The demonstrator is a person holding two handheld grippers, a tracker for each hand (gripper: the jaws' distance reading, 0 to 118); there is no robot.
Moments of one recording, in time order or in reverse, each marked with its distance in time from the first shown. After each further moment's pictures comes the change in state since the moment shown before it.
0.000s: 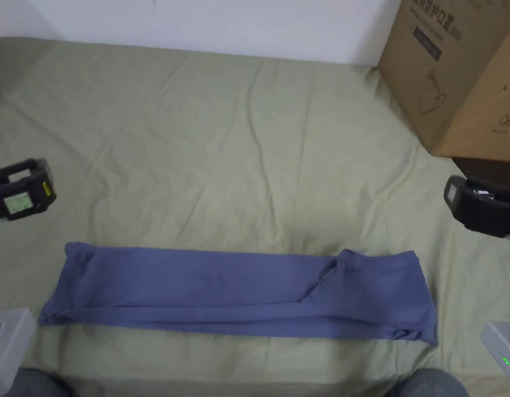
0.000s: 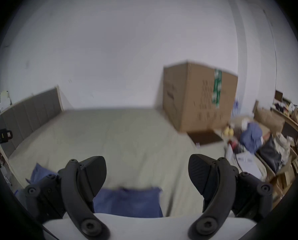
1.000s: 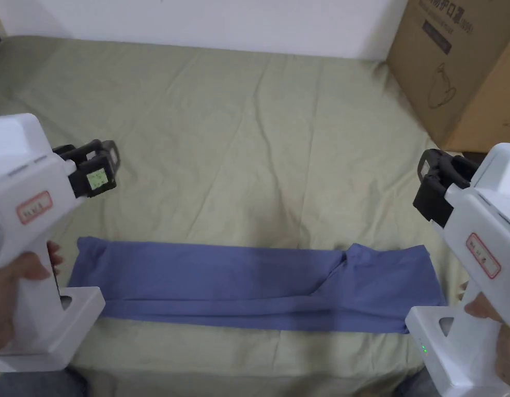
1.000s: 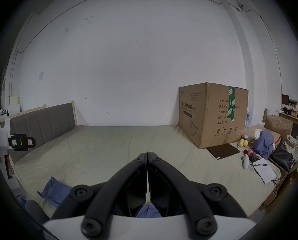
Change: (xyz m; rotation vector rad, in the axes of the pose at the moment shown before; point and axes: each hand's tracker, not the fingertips) left arm 0.019 0.003 -0.031 -0.141 -0.304 0.111; right arm -0.072 -0.029 0.005 0.090 0.107 -0.020
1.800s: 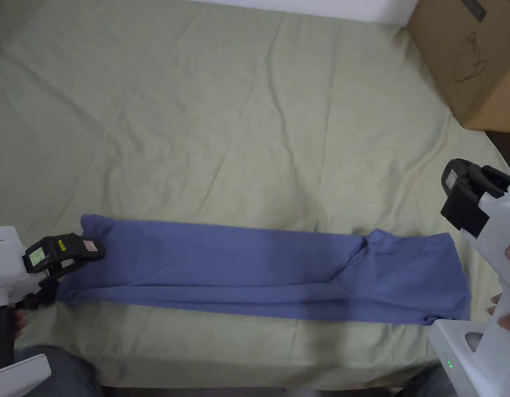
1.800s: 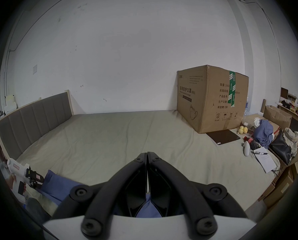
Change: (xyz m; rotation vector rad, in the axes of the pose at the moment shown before) left arm -0.183 -0.133 -0.078 -0.616 -0.158 0.621; right arm -0.021 -0.011 -0.024 -0.138 -0.017 -0.015
